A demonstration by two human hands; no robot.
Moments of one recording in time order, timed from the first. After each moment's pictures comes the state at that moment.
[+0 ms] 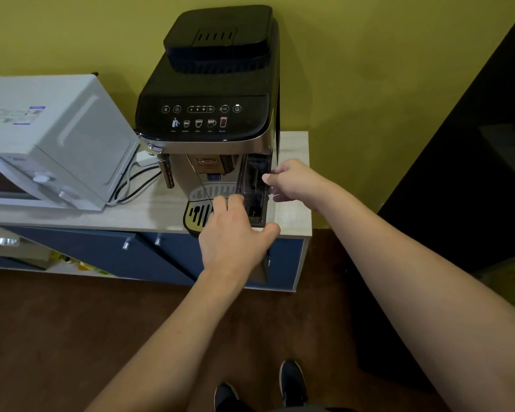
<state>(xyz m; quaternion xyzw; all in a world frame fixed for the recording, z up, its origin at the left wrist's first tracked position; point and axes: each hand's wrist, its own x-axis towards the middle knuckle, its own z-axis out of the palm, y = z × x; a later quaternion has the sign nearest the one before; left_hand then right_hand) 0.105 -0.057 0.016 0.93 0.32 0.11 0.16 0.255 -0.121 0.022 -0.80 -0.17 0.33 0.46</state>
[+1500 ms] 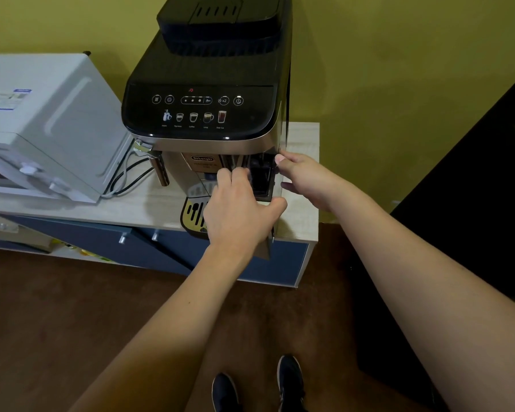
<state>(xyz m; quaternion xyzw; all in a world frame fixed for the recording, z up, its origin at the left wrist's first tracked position) 0.164 -0.034 0.003 0.92 0.32 0.16 0.17 0.306 -0.102 -0.030 -0.73 -0.15 0.38 0.55</state>
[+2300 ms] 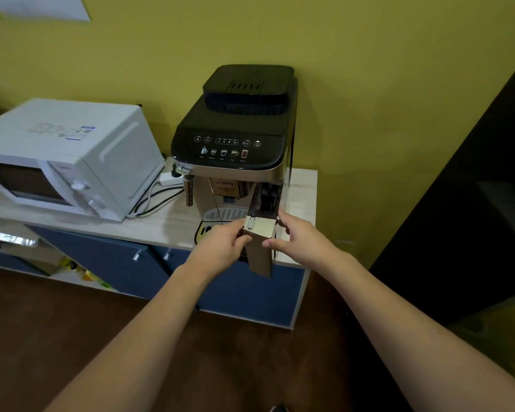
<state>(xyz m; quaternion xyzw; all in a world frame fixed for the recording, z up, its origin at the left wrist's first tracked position) 0.101 0.015 -0.014 0.94 0.15 0.04 0.29 0.214 -0.151 -0.004 -0.84 -0.37 0.23 0.33</state>
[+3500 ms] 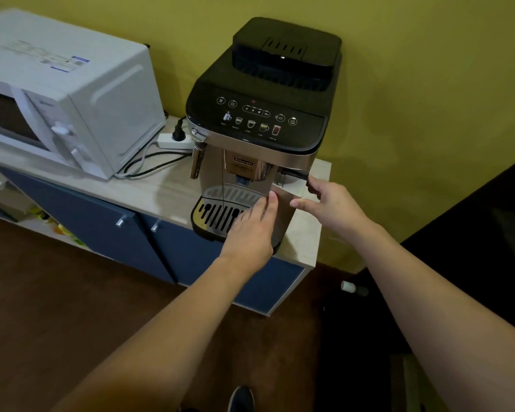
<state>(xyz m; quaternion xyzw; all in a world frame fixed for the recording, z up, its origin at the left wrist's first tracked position) 0.135 -0.013 -0.057 0.96 0.19 0.08 0.19 0.274 -0.121 0.005 -0.89 -0.32 0.18 0.28</state>
